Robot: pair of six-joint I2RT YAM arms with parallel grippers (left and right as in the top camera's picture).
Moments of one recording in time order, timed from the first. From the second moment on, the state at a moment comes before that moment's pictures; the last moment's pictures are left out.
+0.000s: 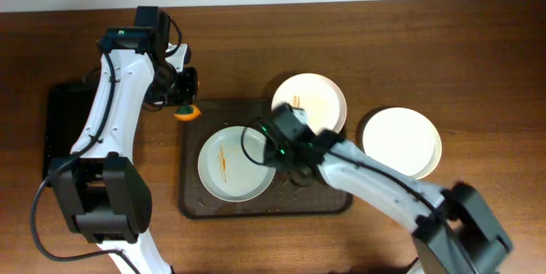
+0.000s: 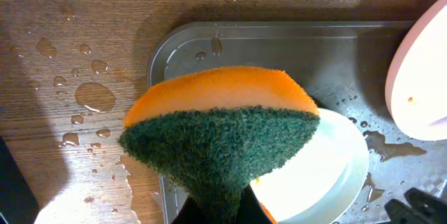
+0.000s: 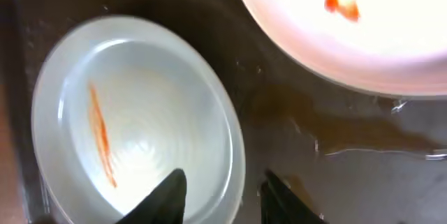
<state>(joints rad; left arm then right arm) -0.05 1.97 1.80 -1.27 0.16 -0.07 0.74 1.72 1.13 -0.52 0.01 0.81</state>
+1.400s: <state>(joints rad) -0.20 1.91 1.18 -0.71 0.21 -0.09 0.72 2.00 1.31 -0.58 -0.11 0.88</state>
